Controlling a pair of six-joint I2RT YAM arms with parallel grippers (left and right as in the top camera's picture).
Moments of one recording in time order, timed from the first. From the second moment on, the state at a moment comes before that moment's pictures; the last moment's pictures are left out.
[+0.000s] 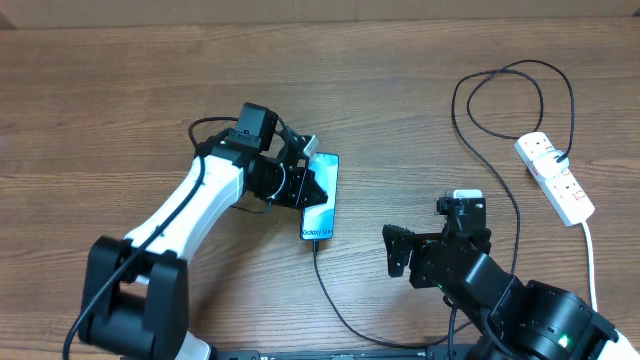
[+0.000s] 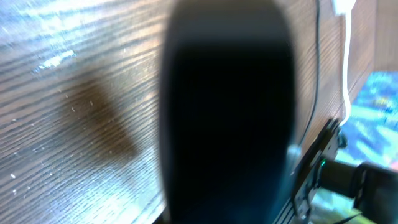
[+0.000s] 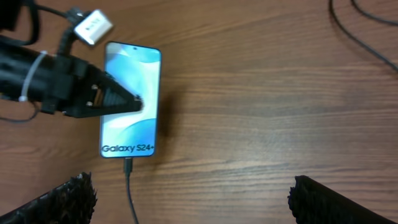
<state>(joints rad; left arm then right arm) -0.32 1.72 1.14 -0.74 0.70 -0.05 0.93 0.81 0.98 -1.02 0.39 0.80</state>
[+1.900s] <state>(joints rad) -0.20 1.98 1.18 -0.80 0.55 -0.08 0.93 1.18 0.98 -0.83 0.01 1.12</state>
